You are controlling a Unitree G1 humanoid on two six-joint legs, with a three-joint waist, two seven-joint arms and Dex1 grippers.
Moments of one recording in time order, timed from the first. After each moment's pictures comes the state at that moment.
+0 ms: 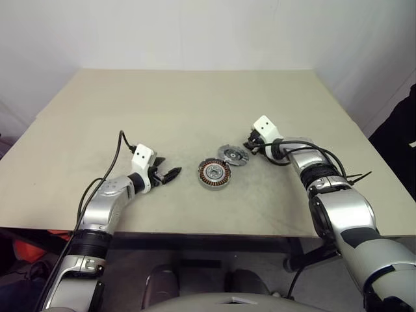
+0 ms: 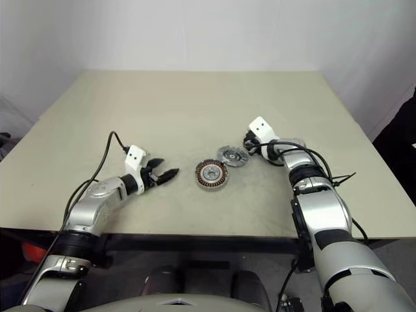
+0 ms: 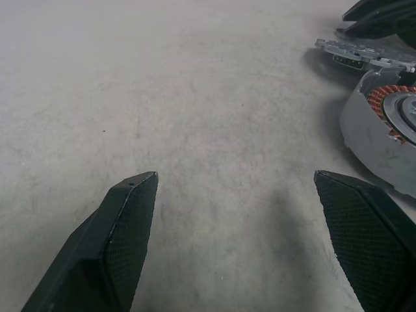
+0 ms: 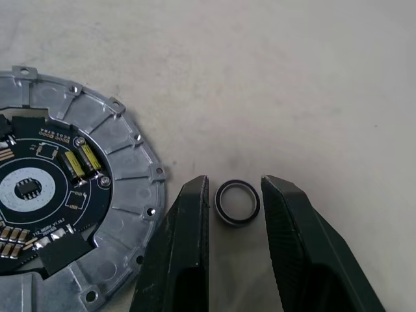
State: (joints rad) left arm -0.30 0.36 -0.01 0.19 -0.28 0.36 -0.67; right arm -0.98 -0.38 0.10 1.21 -0.15 -0.01 0.71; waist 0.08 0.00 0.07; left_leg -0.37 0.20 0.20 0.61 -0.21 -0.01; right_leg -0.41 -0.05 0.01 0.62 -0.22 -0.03
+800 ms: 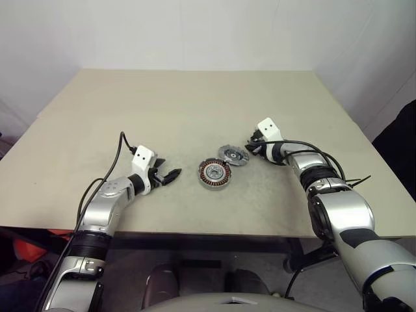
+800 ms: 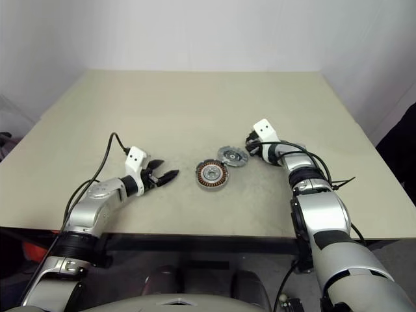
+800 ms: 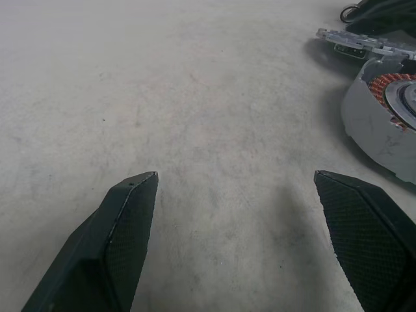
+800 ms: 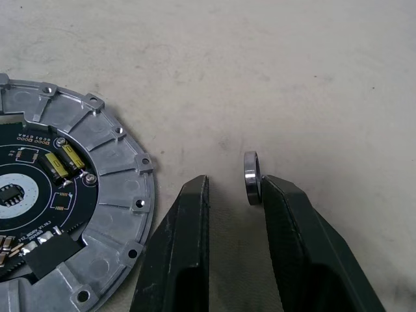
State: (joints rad) left arm -0.29 0.36 -0.01 0.19 -0.26 0.36 -0.67; right arm -0.98 -0.37 0.04 1.24 -0.10 0.04 0.68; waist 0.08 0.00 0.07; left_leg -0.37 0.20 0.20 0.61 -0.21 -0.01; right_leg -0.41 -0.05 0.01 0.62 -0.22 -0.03
